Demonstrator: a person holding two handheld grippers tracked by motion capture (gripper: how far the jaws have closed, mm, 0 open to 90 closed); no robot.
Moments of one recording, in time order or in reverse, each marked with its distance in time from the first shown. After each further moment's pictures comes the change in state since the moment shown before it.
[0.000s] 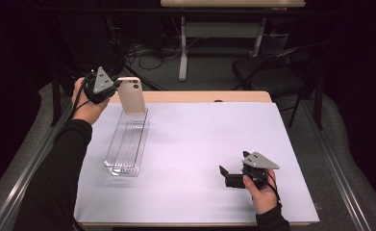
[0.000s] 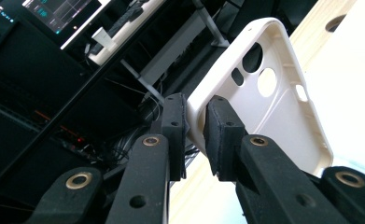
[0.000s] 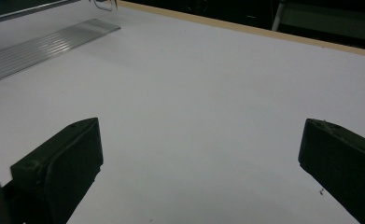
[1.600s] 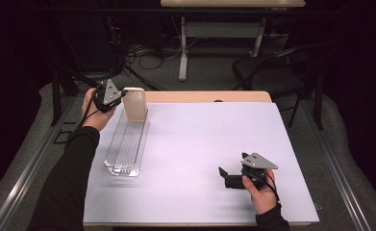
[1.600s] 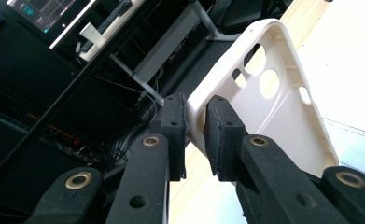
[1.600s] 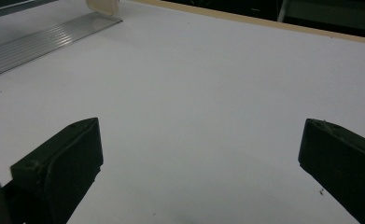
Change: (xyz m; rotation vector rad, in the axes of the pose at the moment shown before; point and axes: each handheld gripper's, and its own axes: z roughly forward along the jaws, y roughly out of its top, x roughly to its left) left arm -0.025 -0.036 0.032 -0.005 -0.013 0.039; right arm 0.000 -0.005 0.003 0.019 0.015 0.014
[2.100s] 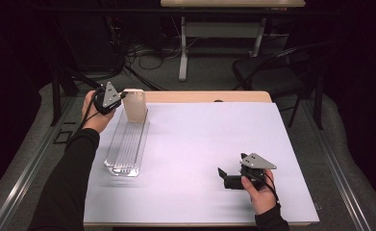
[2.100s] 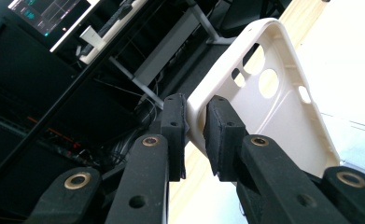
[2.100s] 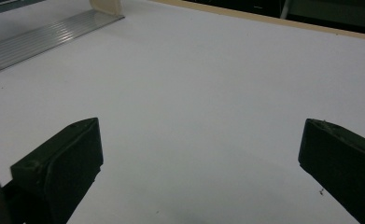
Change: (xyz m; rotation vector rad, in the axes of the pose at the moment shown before) left arm -0.004 -0.008 0.001 -0.012 0.005 0.005; right arm 0.001 -0.001 0.002 0.010 0.007 -0.010
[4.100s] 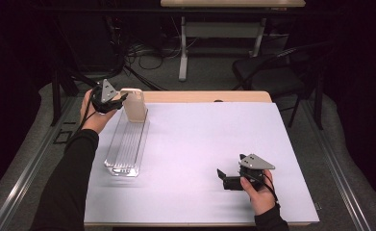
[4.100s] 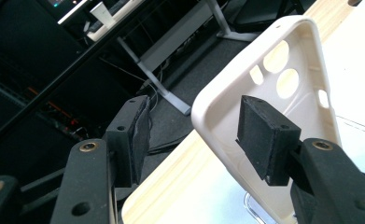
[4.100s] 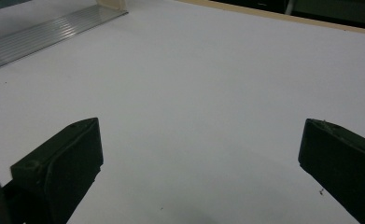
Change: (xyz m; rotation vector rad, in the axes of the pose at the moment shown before) left arm 0.006 -0.004 0.002 0.039 0.036 -0.132; right arm 0.002 -0.002 0.001 0.015 0.013 -0.001
